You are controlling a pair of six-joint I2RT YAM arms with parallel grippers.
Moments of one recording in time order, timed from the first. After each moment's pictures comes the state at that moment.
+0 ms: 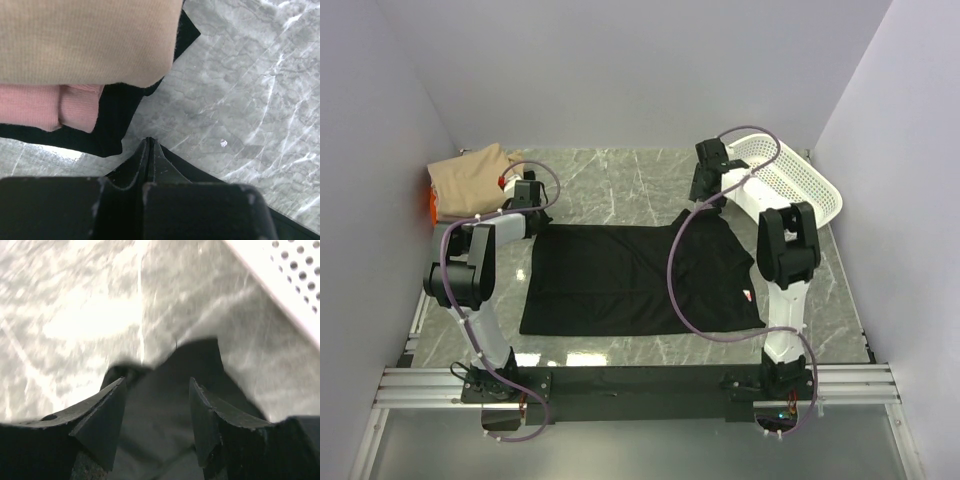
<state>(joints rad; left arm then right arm) -0.10 1.86 1.05 -0.01 -0.26 -0.64 0.28 2.06 1.65 -0.58 0.23 0.46</state>
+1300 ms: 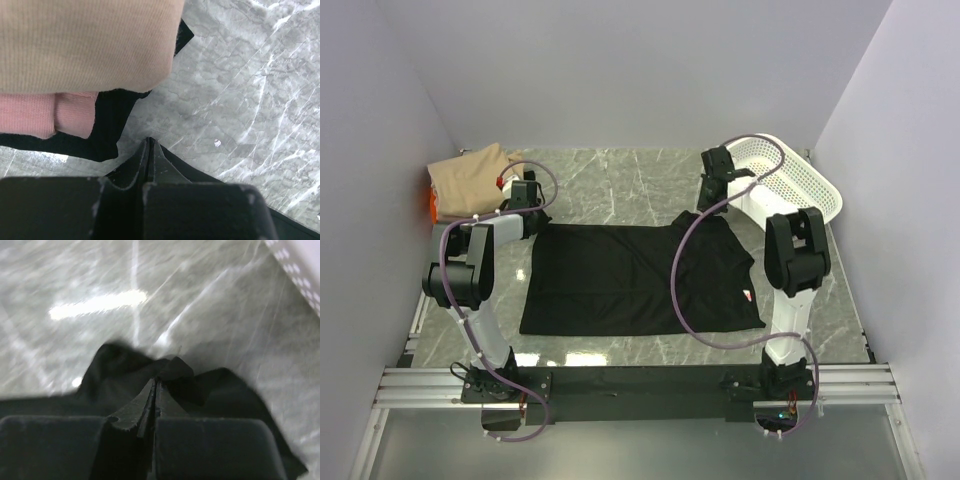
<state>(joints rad) -0.08 1.86 1.04 0.03 -0.20 -0.65 0.26 2.04 1.55 -0.54 0.16 0.43</state>
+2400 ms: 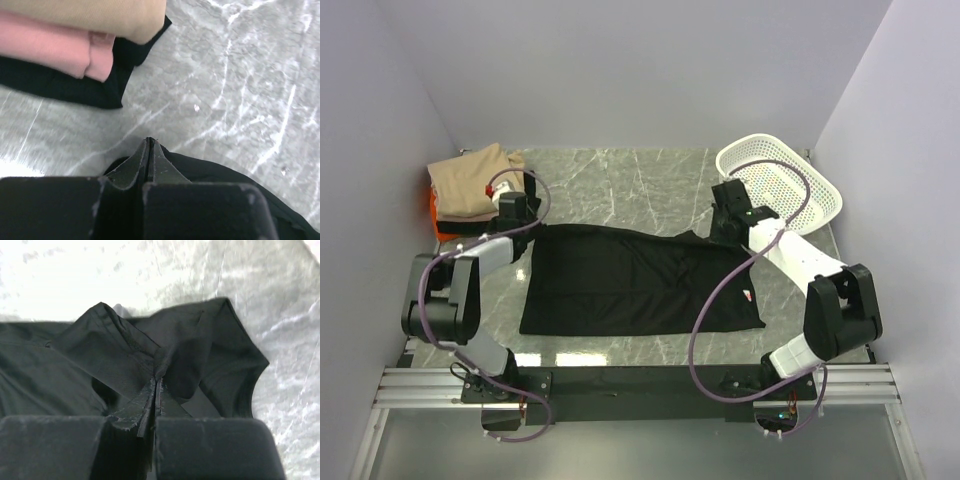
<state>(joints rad) -0.07 1.62 0.81 0.16 -0.15 -0.65 0.35 1.51 1.07 -0.52 0.23 0.43</state>
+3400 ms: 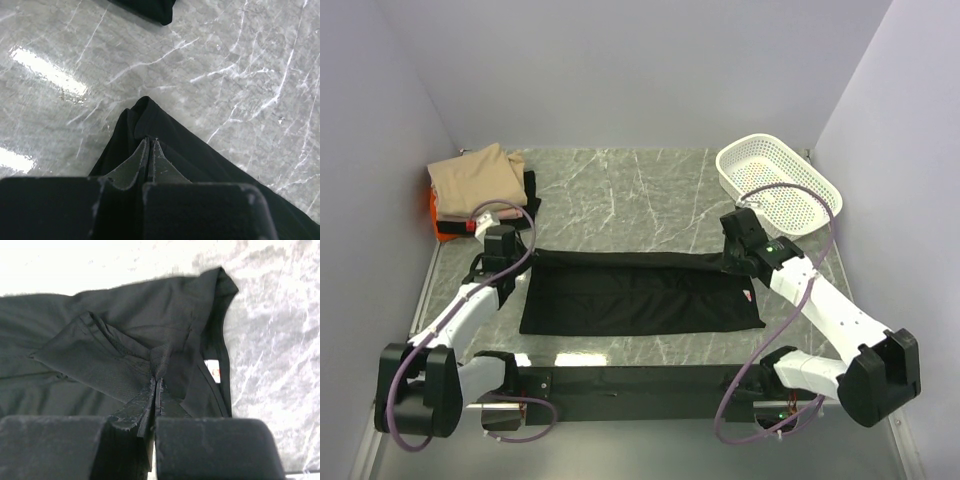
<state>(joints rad) -0.09 1.11 0.51 -0.05 -0.18 -0.76 0.45 1.15 0.90 -0.73 0.32 0.48</state>
